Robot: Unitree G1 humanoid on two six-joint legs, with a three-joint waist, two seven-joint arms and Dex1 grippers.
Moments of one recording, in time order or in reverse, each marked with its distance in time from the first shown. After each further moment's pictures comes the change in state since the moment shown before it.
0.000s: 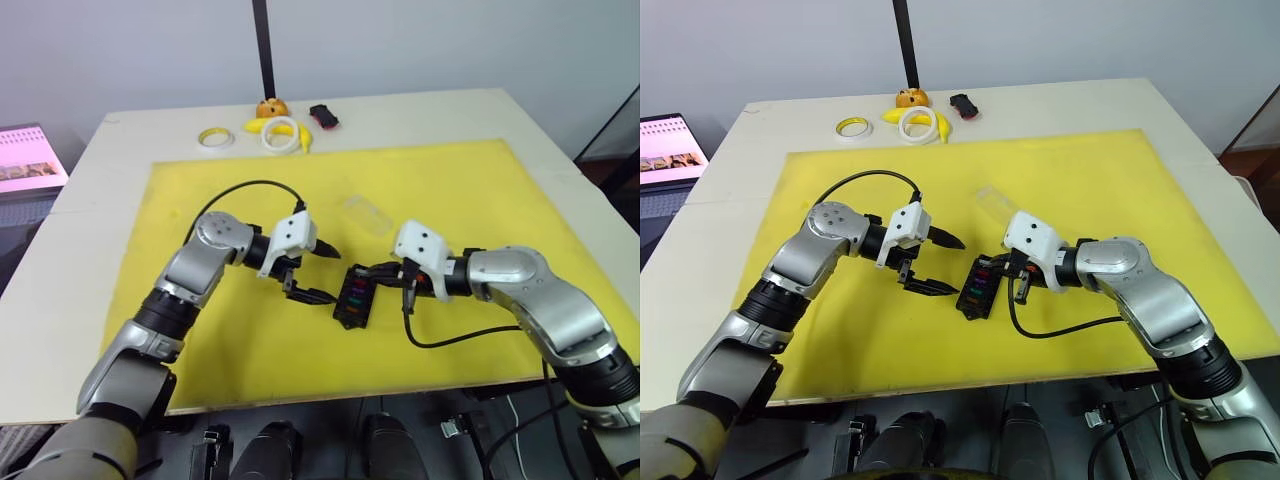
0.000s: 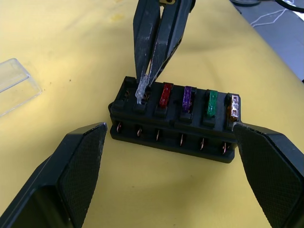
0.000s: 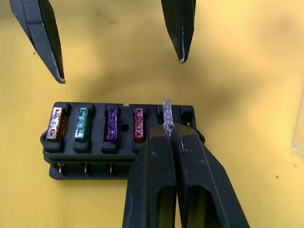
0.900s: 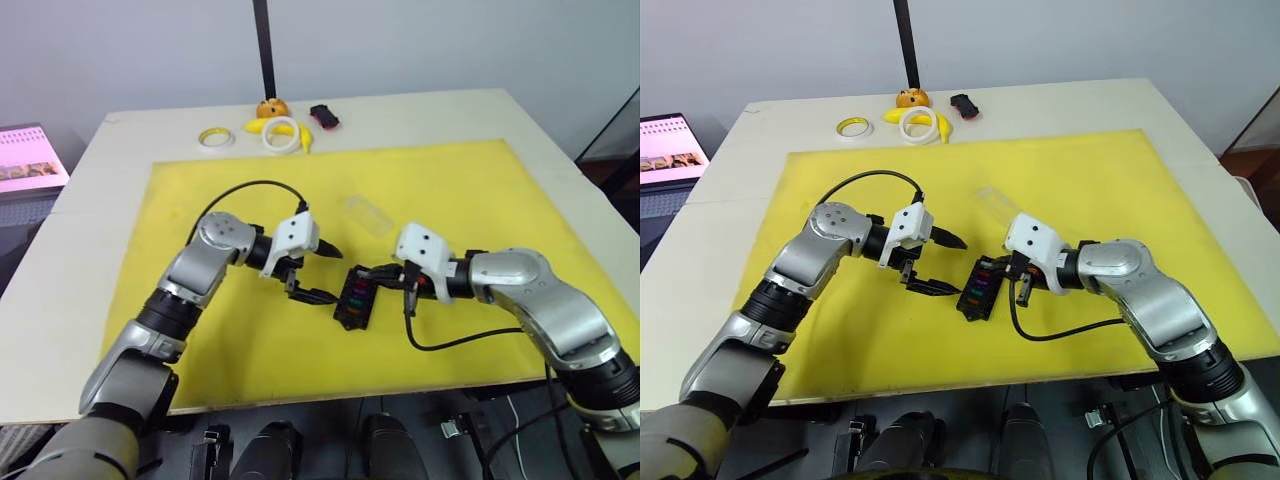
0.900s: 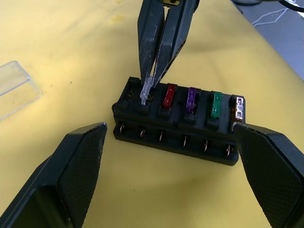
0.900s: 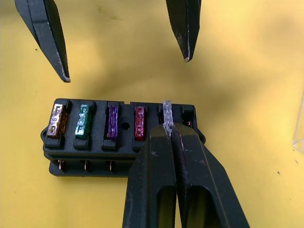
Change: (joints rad) left arm 0.000 -0.017 -0.001 -0.002 0.013 -0.003 0.008; right arm 0.018 -0.011 -0.014 -0.024 -0.008 0.017 0.013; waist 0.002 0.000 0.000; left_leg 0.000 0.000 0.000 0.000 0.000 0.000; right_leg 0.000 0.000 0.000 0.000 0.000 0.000
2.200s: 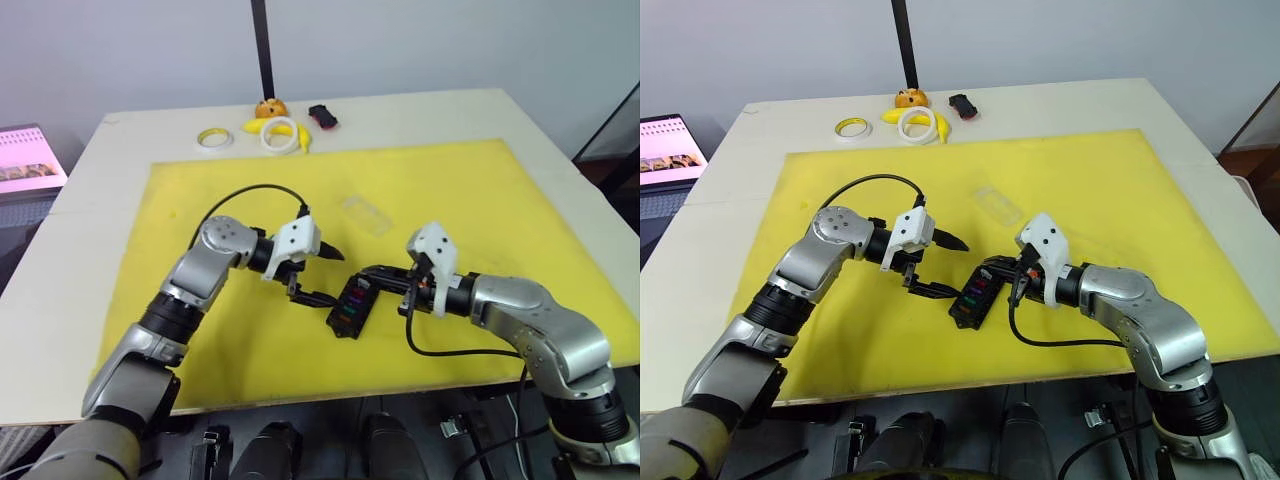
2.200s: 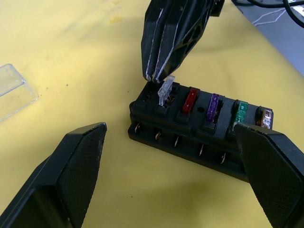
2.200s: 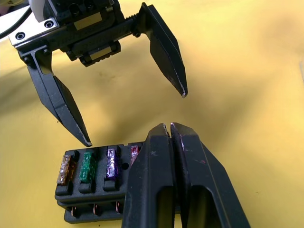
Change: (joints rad) left arm 0.017 -0.006 0.000 0.003 0.008 -0.029 0.008; right arm 0.160 0.194 -0.183 -0.081 0.207 0.109 -0.184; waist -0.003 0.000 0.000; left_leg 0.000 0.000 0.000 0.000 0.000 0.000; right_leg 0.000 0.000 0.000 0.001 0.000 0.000
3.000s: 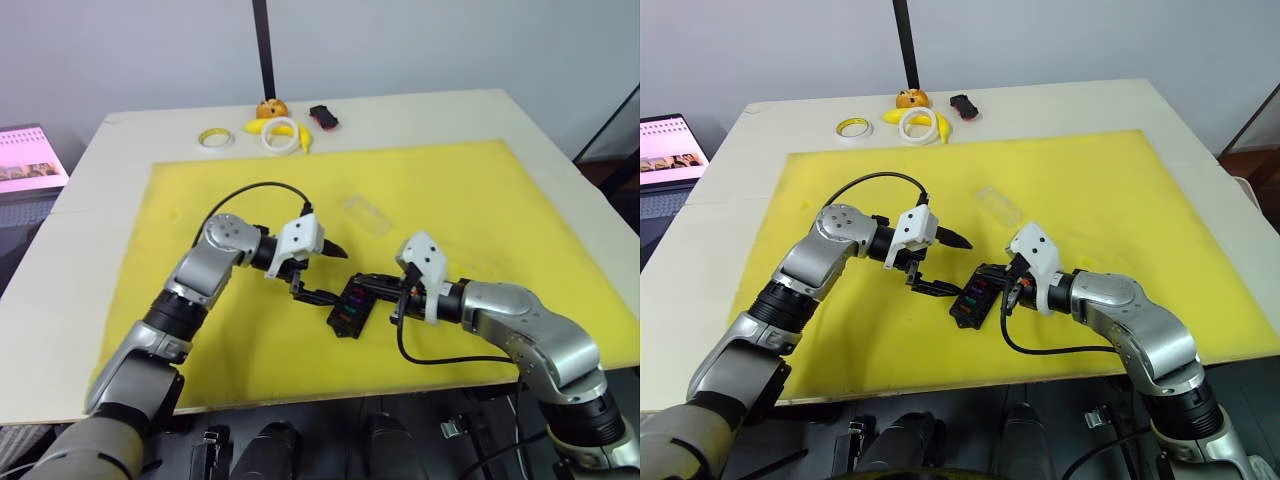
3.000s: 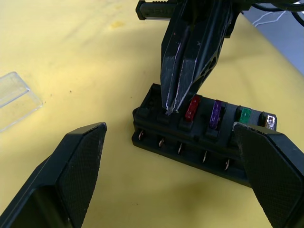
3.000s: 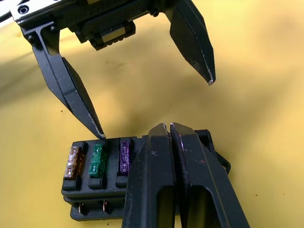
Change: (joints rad) left arm -0.016 -0.018 -0.001 0.018 0.011 -0.016 0.000; right arm 0.012 -0.012 0.055 -0.008 -0.022 -0.008 -0.026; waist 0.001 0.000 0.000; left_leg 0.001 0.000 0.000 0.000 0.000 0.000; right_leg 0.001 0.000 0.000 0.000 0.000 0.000
